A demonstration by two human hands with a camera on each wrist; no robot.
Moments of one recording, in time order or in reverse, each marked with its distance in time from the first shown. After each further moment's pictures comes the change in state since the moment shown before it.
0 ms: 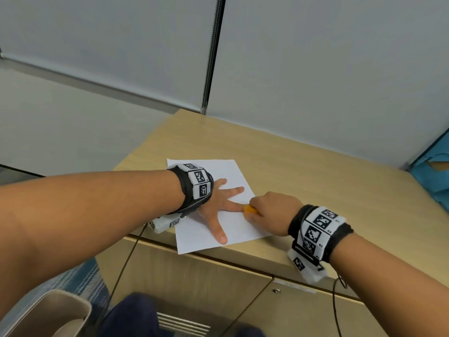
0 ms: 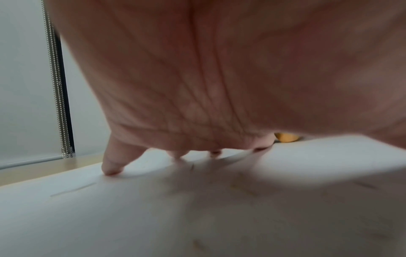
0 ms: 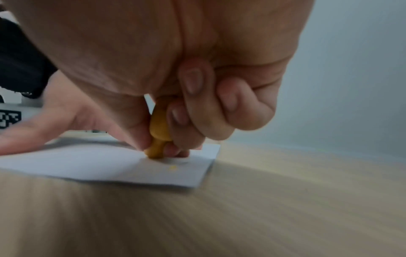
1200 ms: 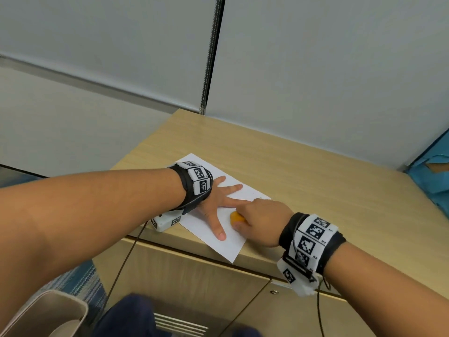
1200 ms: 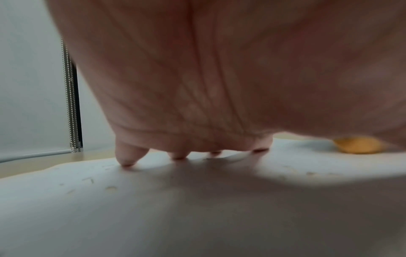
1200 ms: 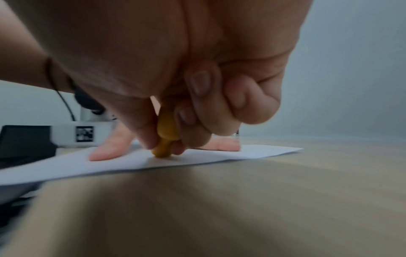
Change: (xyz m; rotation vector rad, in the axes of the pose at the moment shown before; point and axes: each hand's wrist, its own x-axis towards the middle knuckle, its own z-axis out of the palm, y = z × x) left_hand 0.007 -0.006 -0.005 -0.048 -0.024 -0.004; right_hand -0.008 -0.026 0.000 0.011 0.044 -0.051
